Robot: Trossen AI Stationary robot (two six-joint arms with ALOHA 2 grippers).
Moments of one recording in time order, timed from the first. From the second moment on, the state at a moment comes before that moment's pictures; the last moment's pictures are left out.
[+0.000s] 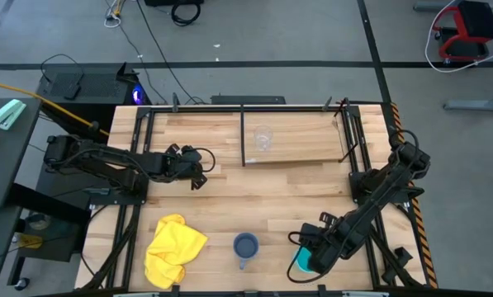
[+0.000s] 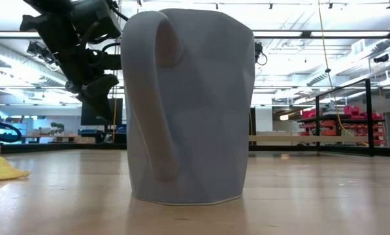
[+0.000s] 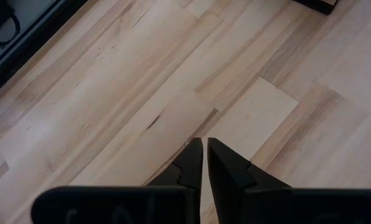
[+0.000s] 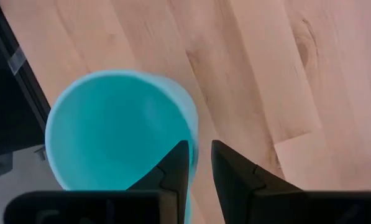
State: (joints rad) left arm -0.02 1.26 0.65 -0.53 -0.60 -0.59; right arm 0.79 1.68 1.23 -0.97 0.11 1.20
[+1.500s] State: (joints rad) left arm -0.02 1.26 0.65 -0.53 -0.60 -0.60; right arm 0.52 1.73 1.31 -0.99 0.18 1.22
